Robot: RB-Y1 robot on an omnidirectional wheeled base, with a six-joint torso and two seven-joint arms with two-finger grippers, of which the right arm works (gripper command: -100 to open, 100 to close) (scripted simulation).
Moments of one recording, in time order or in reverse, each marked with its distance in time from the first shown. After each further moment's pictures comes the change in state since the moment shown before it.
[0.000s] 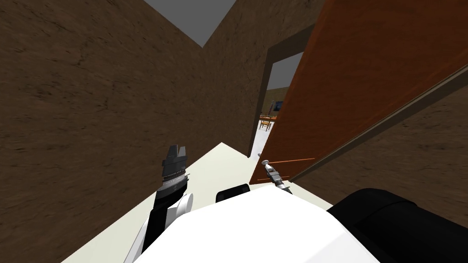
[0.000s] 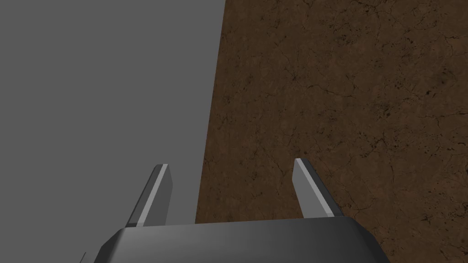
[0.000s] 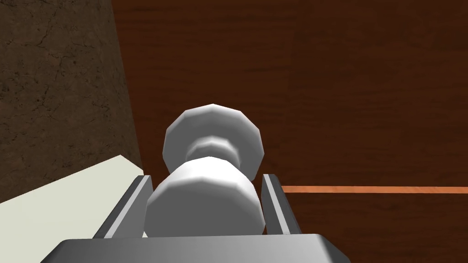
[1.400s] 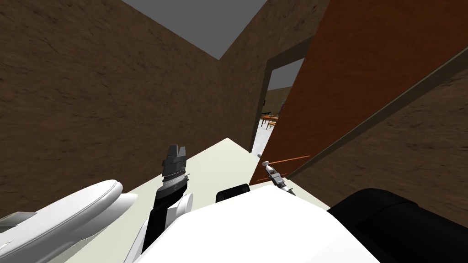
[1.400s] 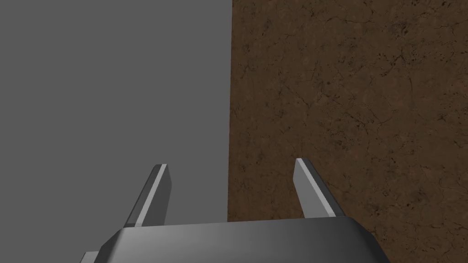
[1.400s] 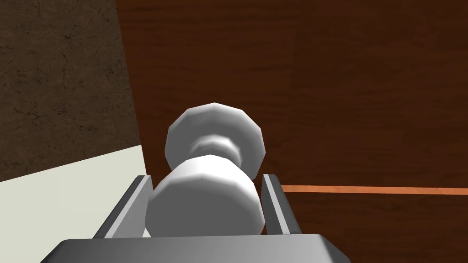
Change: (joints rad) arm -0.018 -0.045 0.055 0.090 0.042 -0.099 -0.079
